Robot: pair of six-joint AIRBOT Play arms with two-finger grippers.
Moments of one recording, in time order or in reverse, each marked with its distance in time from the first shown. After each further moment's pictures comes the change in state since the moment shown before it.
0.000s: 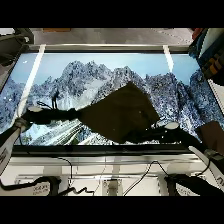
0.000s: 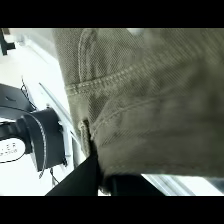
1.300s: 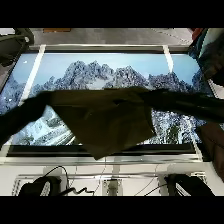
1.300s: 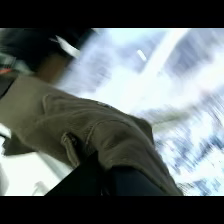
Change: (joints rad) left arm -0.031 0.916 -0.086 0.119 0.130 -0.445; right arm 0.000 0.389 0.545 -0.453 -0.131 0.479
